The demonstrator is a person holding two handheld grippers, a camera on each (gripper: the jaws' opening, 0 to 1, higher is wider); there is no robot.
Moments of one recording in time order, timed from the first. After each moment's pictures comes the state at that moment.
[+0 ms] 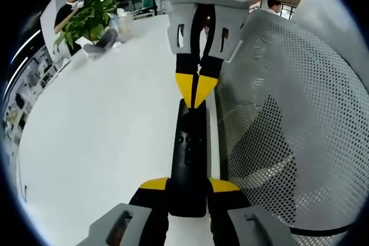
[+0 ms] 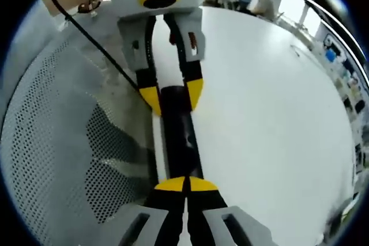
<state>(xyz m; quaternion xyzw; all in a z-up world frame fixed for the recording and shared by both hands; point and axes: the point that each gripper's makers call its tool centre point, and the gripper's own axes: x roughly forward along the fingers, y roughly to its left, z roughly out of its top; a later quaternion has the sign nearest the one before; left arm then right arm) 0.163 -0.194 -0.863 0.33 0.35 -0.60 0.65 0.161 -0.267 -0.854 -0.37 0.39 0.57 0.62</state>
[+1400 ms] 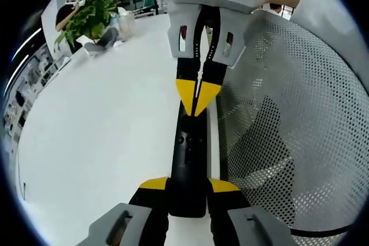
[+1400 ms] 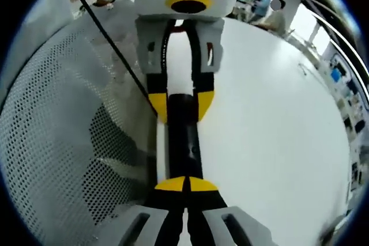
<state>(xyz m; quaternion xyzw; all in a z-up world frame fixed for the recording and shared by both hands) 0.164 -0.193 -0.863 0.32 0.35 -0.59 0.65 0.162 -0.253 -0.853 -0.37 0.35 0.59 0.63</state>
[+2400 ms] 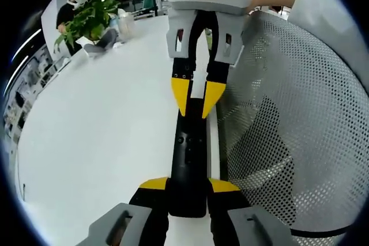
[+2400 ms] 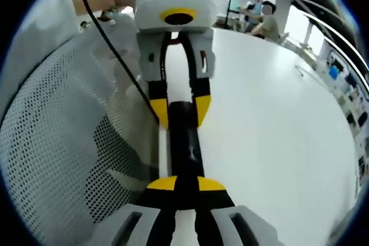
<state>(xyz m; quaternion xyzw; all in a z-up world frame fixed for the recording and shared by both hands) 0.164 -0.193 -0.863 0.32 0.35 -0.60 0.65 0.159 -0.251 -0.852 -0.35 0.33 0.61 0.62</state>
